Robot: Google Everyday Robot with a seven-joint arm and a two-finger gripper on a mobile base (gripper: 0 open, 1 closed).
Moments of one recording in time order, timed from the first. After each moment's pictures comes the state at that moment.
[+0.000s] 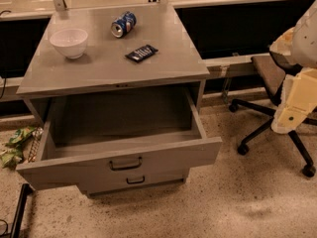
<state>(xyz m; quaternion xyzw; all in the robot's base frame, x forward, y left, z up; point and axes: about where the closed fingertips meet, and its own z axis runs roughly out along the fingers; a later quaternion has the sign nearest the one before) 0.438 -0.216 0.977 -0.60 0.78 -0.04 0.16</state>
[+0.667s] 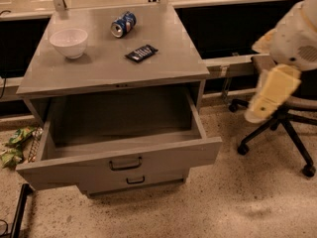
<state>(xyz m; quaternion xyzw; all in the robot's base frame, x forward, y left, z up) 0.469 -0.192 0.964 -0.59 0.78 0.01 0.21</state>
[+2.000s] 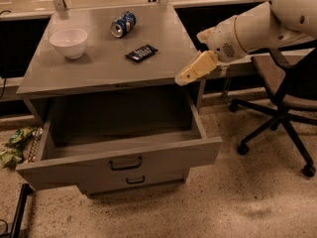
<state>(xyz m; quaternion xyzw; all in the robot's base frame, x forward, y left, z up) 0.619 -0.081 0.927 -0.52 0.73 0.18 0.41</state>
